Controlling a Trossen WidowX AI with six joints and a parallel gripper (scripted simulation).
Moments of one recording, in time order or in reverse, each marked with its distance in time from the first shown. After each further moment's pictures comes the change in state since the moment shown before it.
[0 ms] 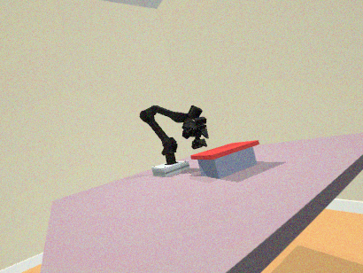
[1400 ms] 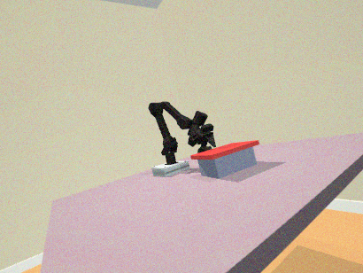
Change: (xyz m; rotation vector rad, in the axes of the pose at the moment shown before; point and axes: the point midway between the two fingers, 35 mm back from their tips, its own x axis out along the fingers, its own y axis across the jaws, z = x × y) arm 0.065 -0.003 0.001 0.003 -0.003 0.000
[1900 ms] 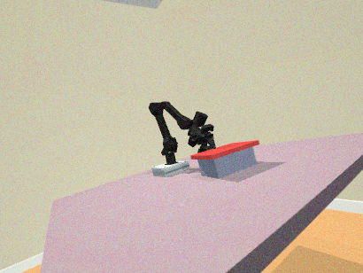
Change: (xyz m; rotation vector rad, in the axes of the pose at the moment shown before) arm 0.002 -0.001 0.000 -0.002 0.001 -0.002
